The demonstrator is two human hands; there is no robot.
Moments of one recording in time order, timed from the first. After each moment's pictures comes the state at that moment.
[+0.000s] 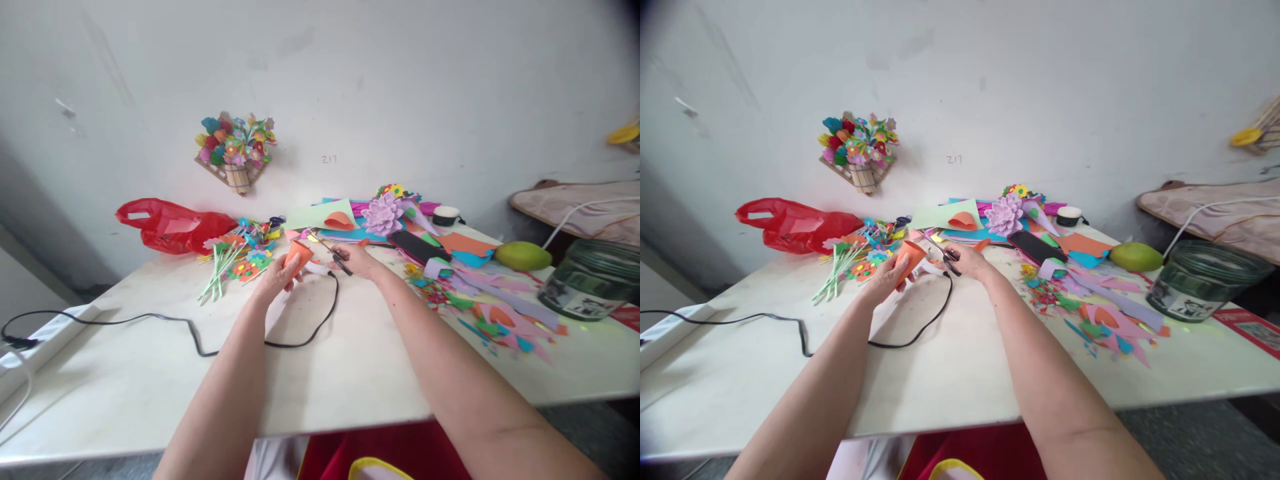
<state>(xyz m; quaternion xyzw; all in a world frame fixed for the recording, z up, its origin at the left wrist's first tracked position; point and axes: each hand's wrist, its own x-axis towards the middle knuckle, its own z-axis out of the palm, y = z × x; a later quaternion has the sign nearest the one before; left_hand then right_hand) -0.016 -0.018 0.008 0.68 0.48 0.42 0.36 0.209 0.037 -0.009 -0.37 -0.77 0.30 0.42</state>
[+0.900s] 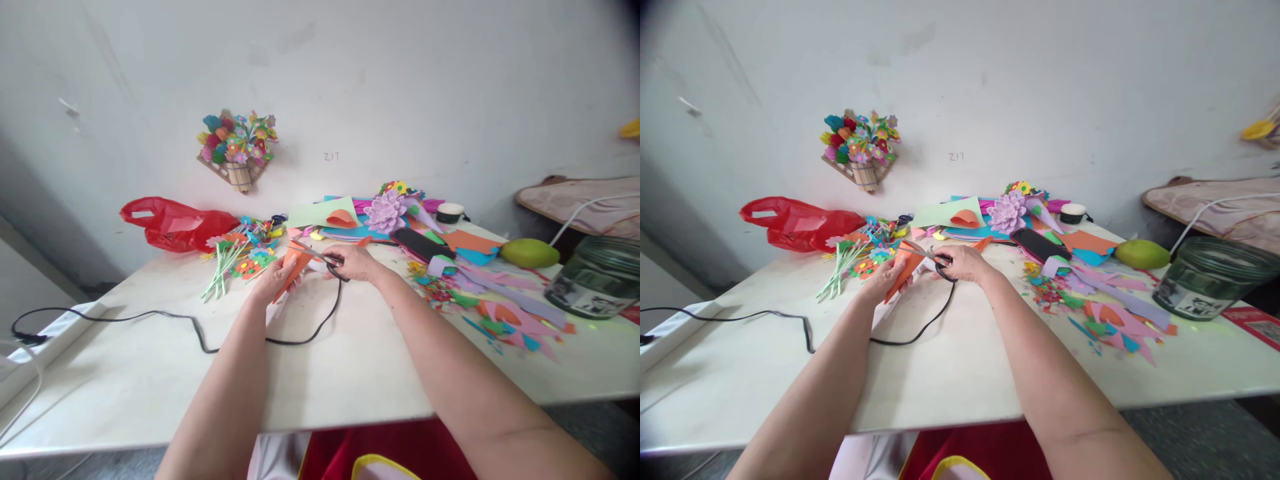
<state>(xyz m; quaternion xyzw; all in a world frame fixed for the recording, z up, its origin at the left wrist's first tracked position) -0.031 -0.012 -0.006 0.68 0.47 0.40 0.40 0.198 0.008 0.014 -0.37 -0.86 0.10 0.34</state>
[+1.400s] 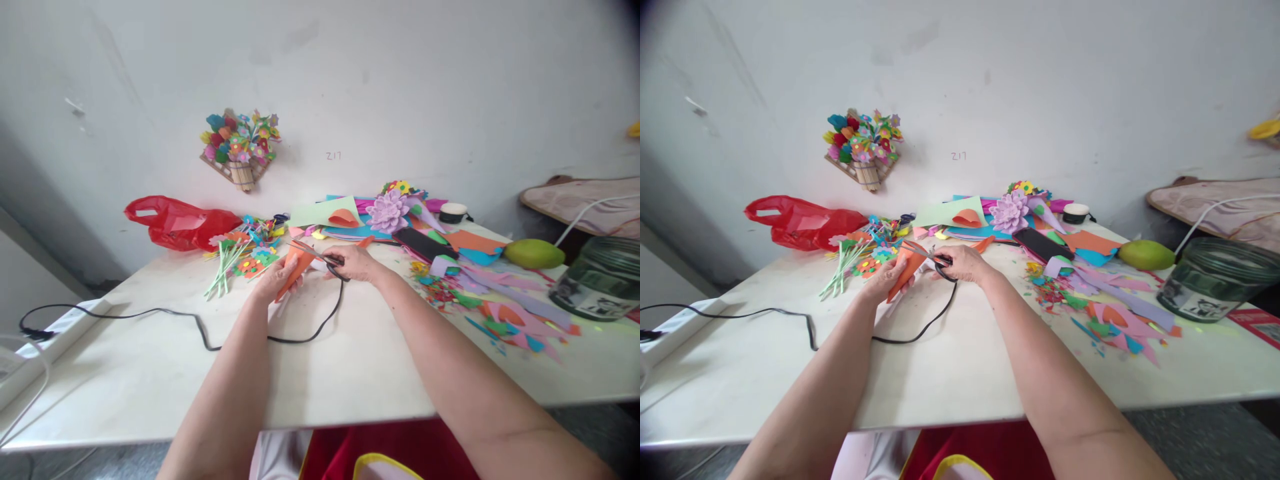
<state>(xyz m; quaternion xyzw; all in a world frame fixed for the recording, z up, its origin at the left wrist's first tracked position) -0.032 -0.013 -0.005 0.67 0.45 0.40 0.43 0.194 0.009 0.012 -0.36 -0.85 0.13 0.35</state>
